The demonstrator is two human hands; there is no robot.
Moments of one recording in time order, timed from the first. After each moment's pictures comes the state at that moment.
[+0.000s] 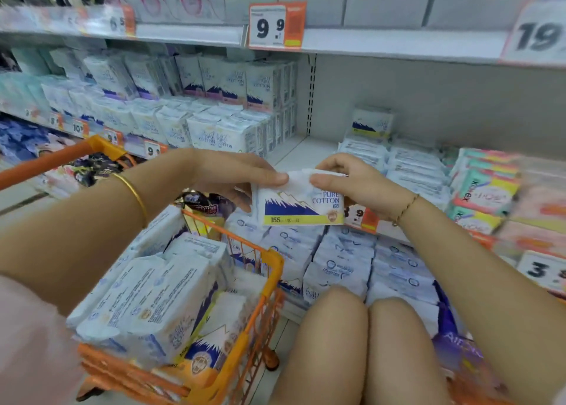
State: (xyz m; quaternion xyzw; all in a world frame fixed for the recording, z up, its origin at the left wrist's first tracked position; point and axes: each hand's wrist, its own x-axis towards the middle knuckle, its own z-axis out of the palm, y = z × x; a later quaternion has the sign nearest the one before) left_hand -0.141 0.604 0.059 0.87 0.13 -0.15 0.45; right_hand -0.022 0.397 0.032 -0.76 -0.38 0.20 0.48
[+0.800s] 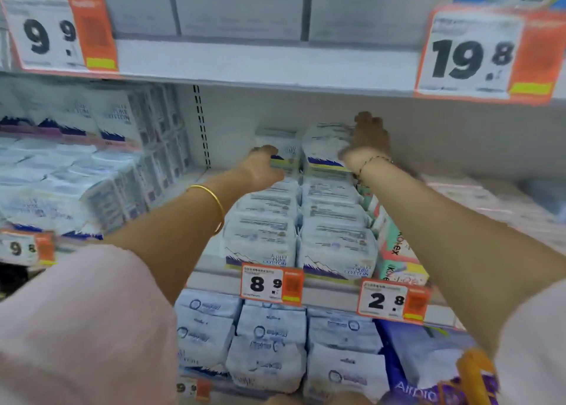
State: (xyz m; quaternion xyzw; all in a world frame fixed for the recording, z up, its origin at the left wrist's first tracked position) left_hand 0.155 0.523 0.044 0.95 0.05 0.06 0.29; right_hand 0.230 0.347 0.064 -0.95 -0.06 -0.19 0.25
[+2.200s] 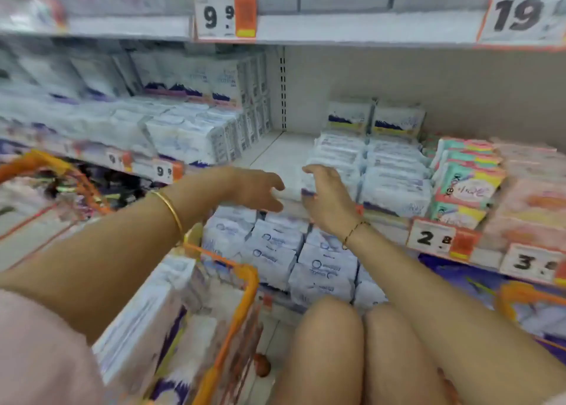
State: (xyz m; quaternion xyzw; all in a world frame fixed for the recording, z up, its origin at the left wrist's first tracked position) left_hand -0.057 0.548 0.052 0.98 0.09 -0.18 0.05; right_hand 0.011 0.412 -0.011 -0.86 -0.34 0.00 0.38
